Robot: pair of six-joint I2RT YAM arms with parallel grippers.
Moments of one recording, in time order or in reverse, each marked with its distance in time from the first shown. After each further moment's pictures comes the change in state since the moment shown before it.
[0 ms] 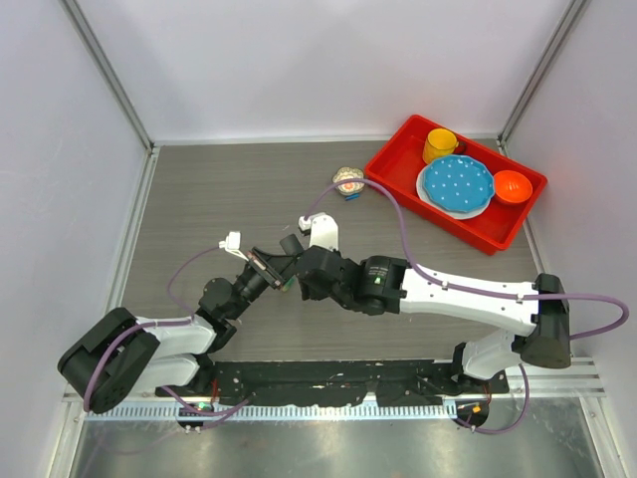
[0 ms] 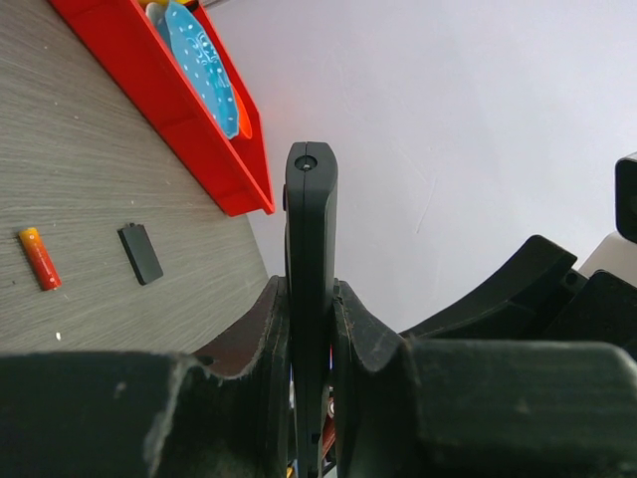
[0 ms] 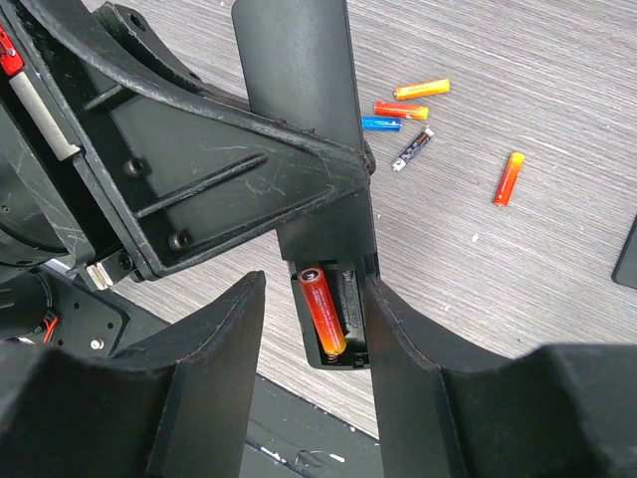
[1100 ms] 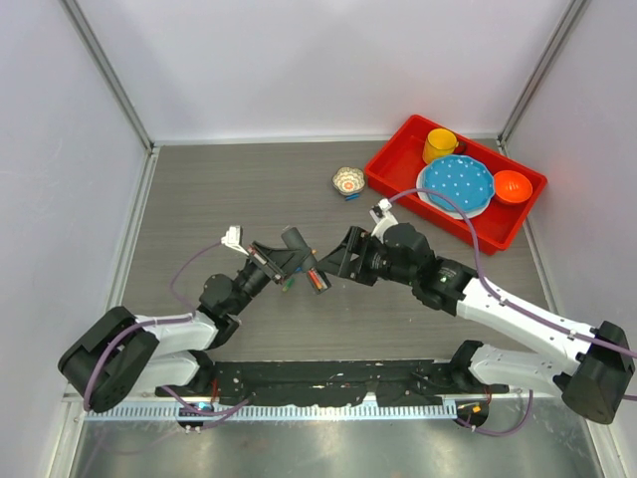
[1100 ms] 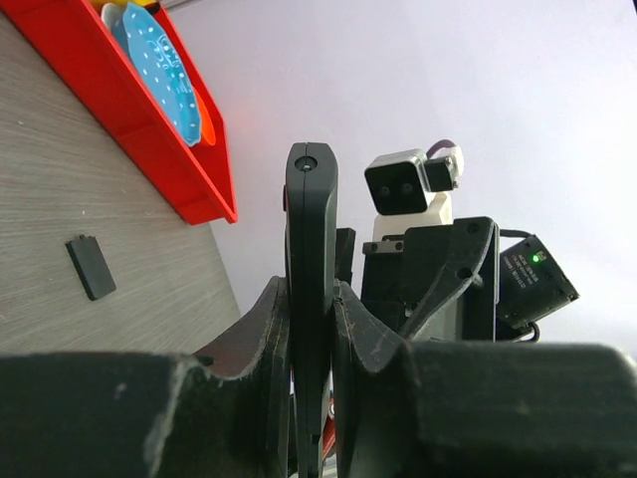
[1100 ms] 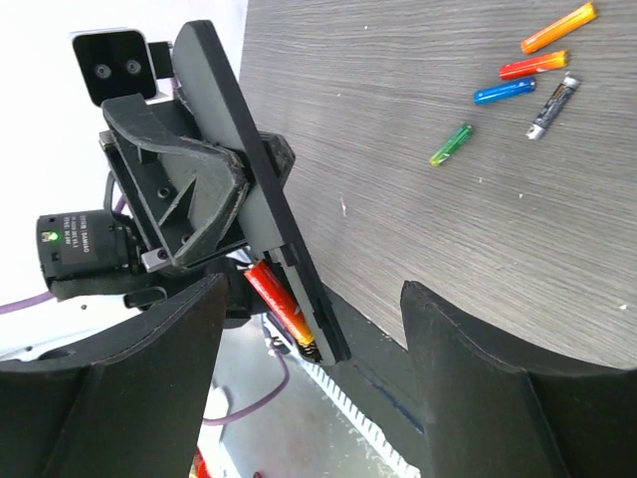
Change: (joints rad) left arm 0.000 -0.004 0.042 0.007 0.002 -0.068; right arm -0.412 -0.394 -0.498 0.467 -0.645 0.319
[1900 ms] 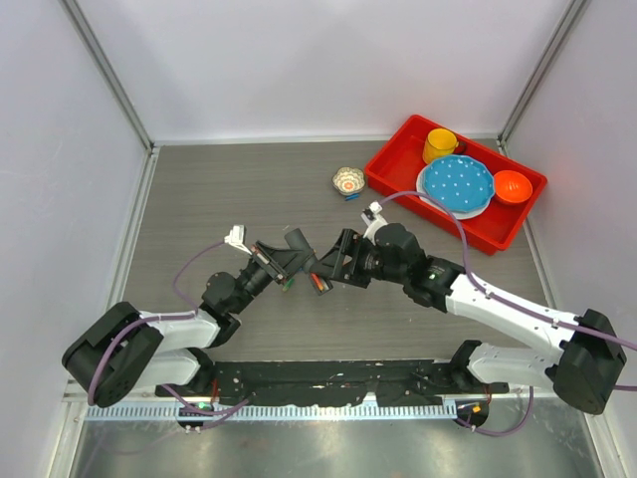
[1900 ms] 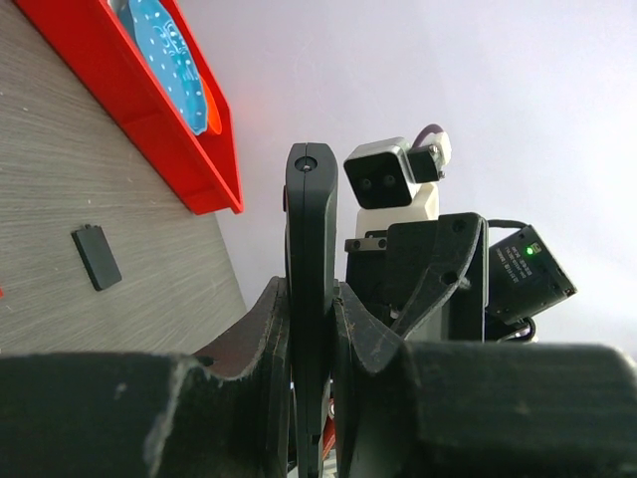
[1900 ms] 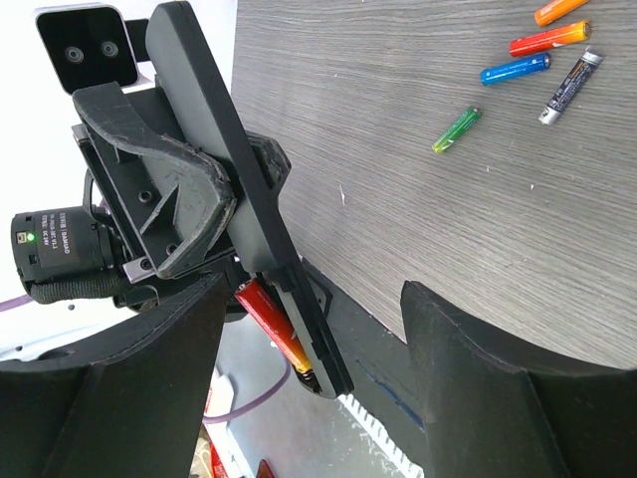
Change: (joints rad) left arm 0.000 0.043 0.015 -0.001 0.025 -0.006; right arm -0.010 0.074 -0.033 0.089 -0.067 0.033
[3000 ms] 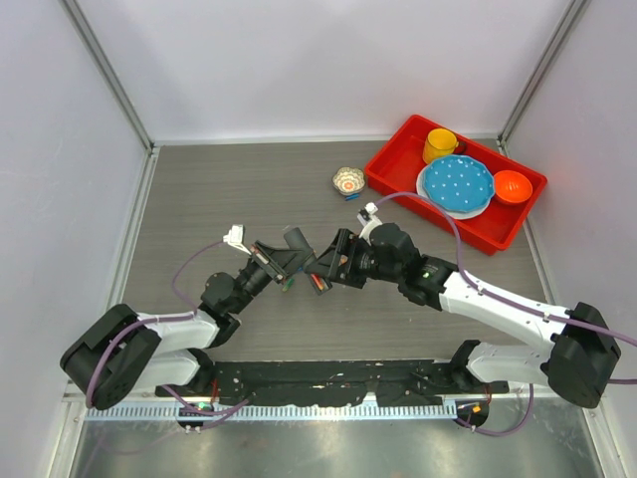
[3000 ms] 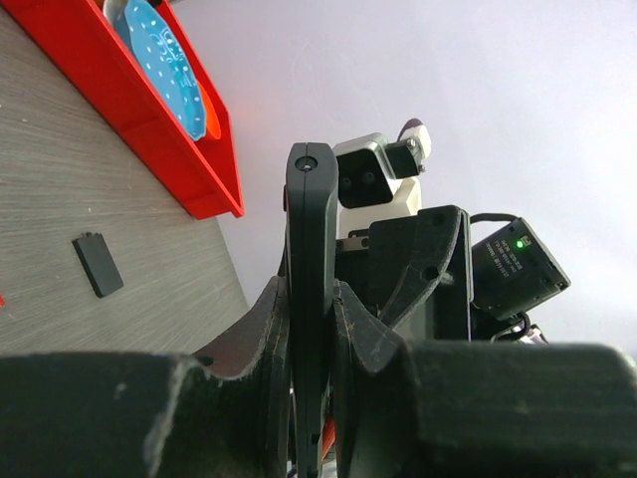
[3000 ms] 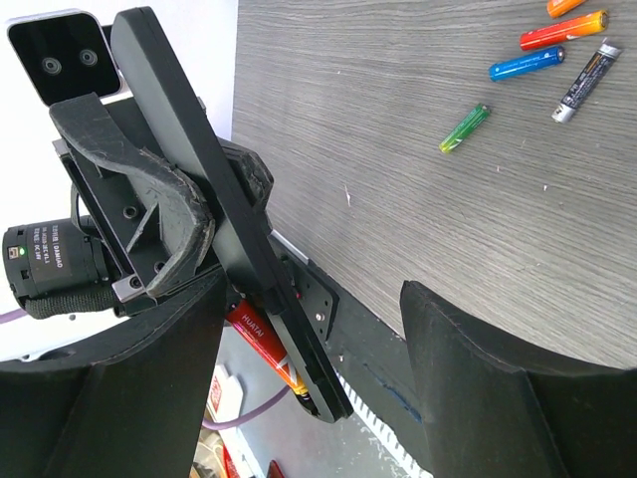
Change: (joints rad) left arm 0.000 -0.015 0.000 -0.002 0.000 0.023; right arm 0.000 0.046 0.000 0.040 -0.008 0.027
